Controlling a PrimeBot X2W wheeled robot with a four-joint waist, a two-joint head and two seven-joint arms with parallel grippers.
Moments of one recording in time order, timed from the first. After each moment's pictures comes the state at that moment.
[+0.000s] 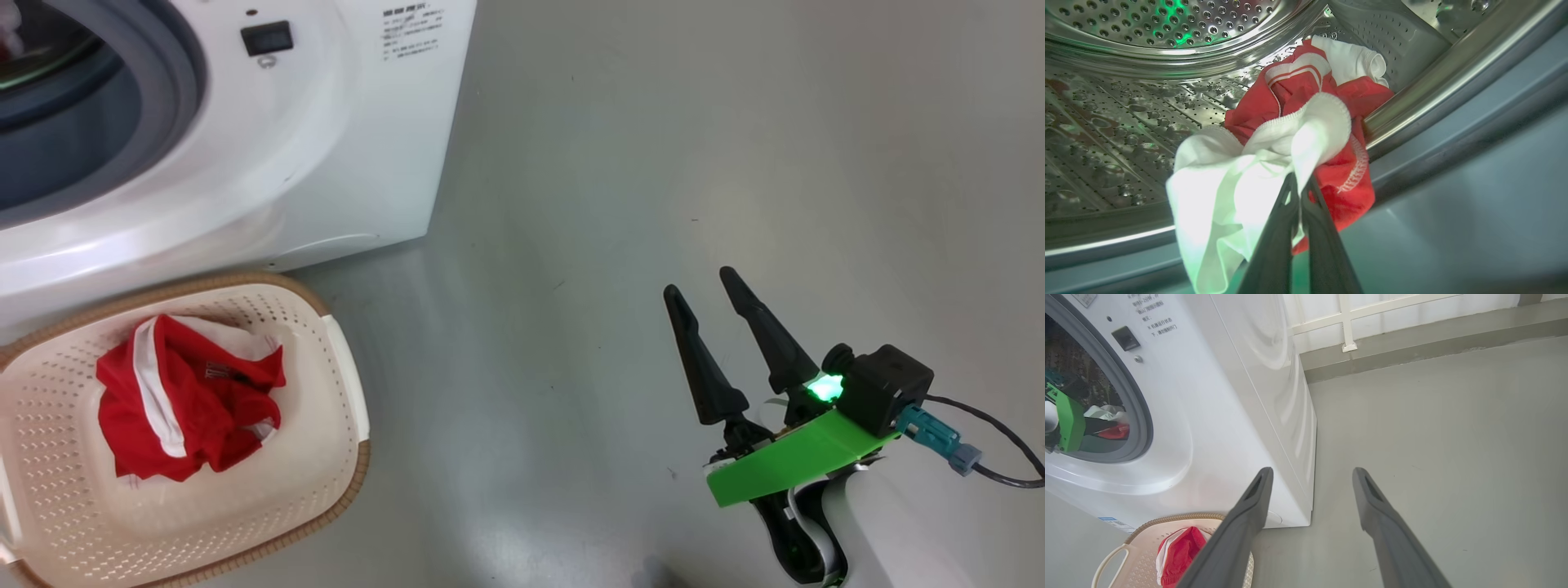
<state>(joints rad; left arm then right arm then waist) -1.28 0.48 -0.24 1.30 0.27 -0.04 0.07 -0.26 -0.06 0.26 0.19 0.49 0.12 -0.26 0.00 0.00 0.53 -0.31</state>
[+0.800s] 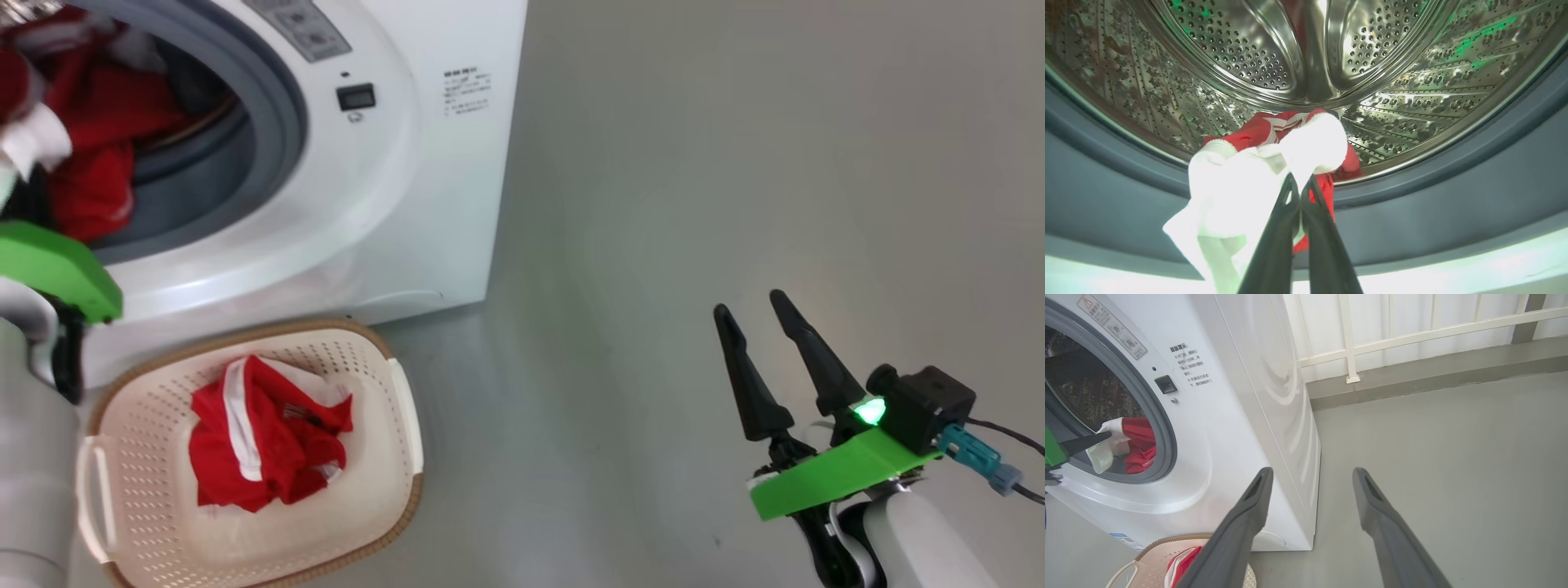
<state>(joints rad) -1.04 0.26 0.08 1.26 -0.19 -0.11 -0.25 -0.20 -0.10 0.19 0.19 0.49 0.12 -0.26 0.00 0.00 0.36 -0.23</state>
